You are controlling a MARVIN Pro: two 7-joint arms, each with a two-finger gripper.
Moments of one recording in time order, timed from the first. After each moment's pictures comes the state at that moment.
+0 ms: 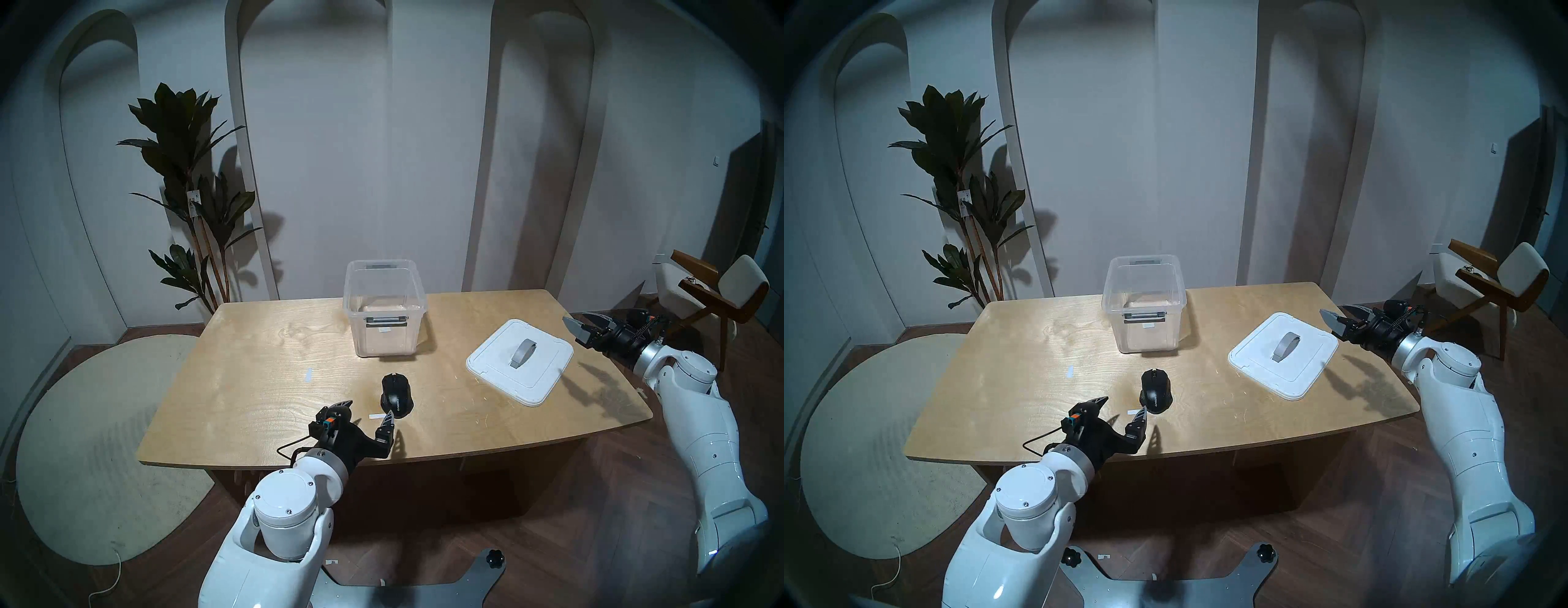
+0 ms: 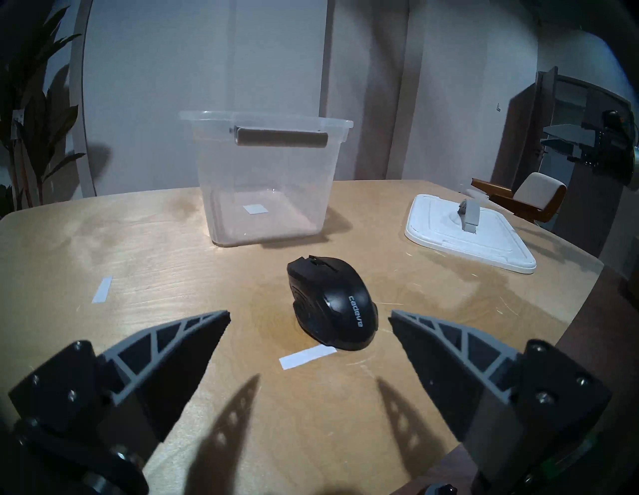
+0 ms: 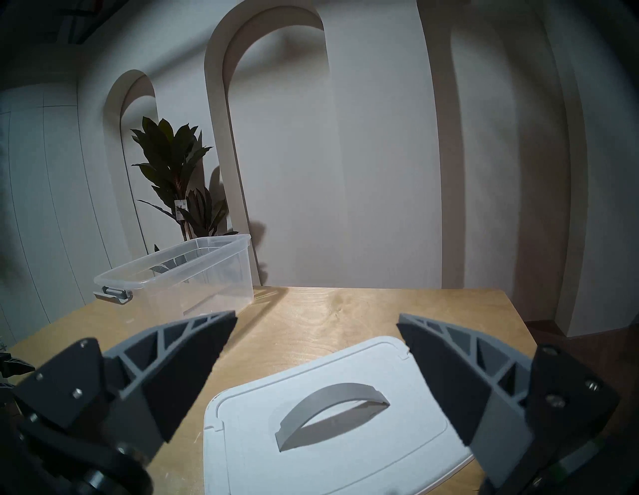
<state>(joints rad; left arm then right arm) 1.93 -1.46 -1.32 -1.90 -0.01 0.24 -0.09 -1.34 -0.93 1.75 -1.18 0.61 0.16 0.81</state>
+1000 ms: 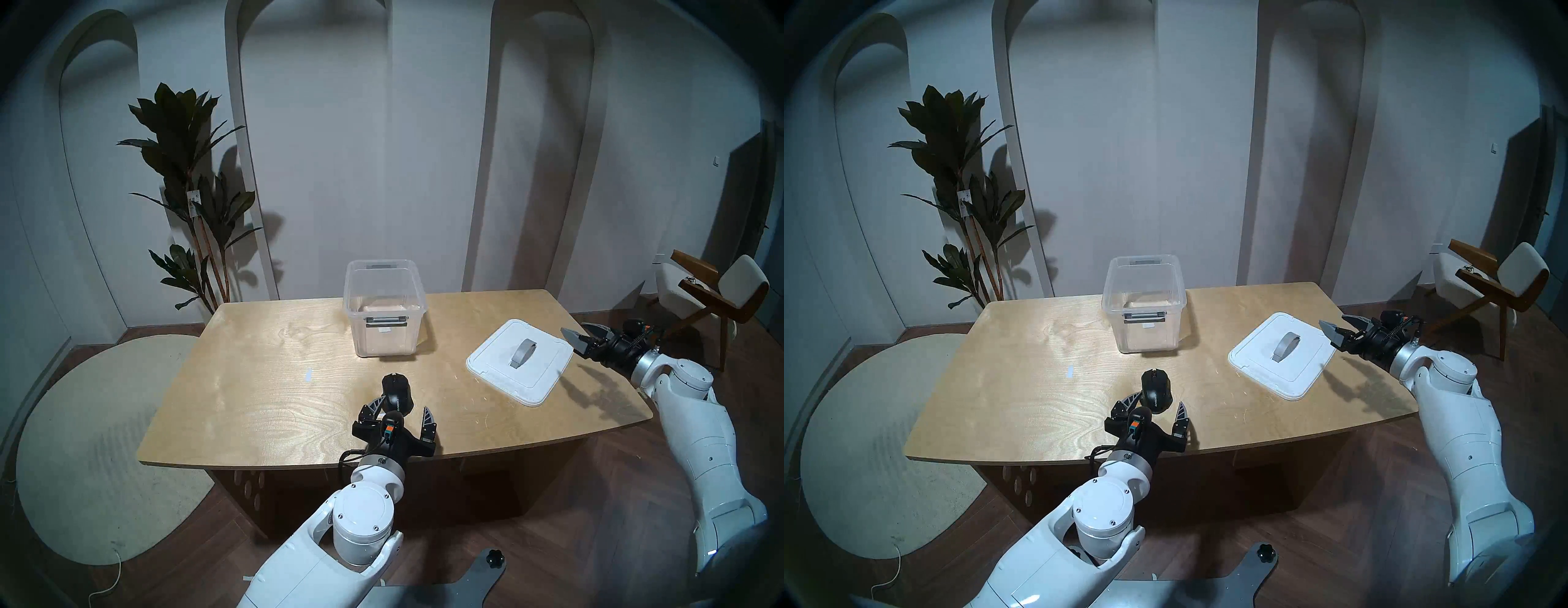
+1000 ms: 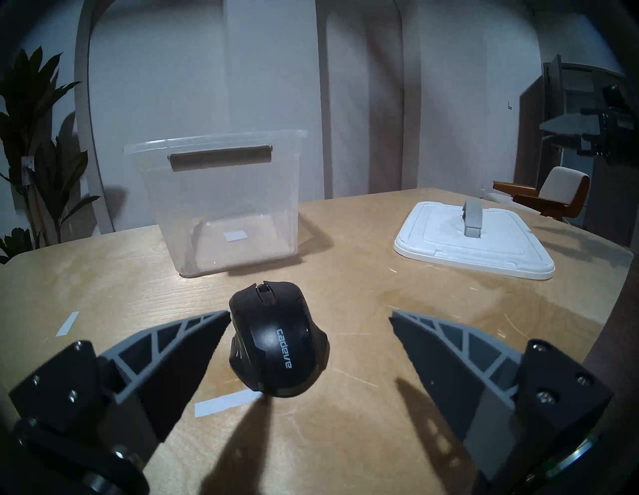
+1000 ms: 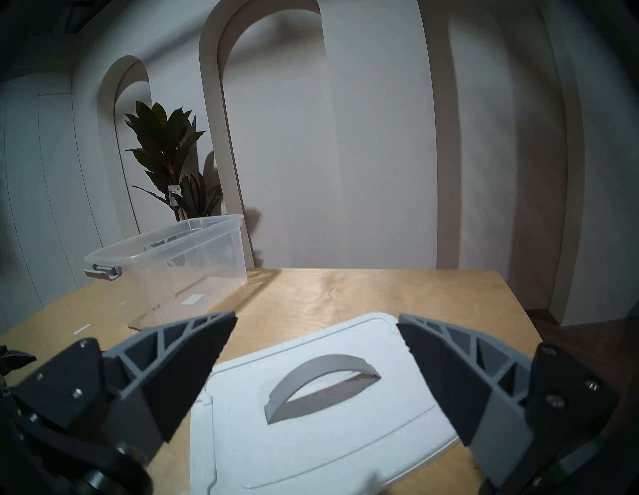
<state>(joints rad) 1.71 -1.38 -0.96 -1.70 -0.11 0.12 0.37 -1.33 -0.93 1.73 -1.10 0.57 0.12 0.82</state>
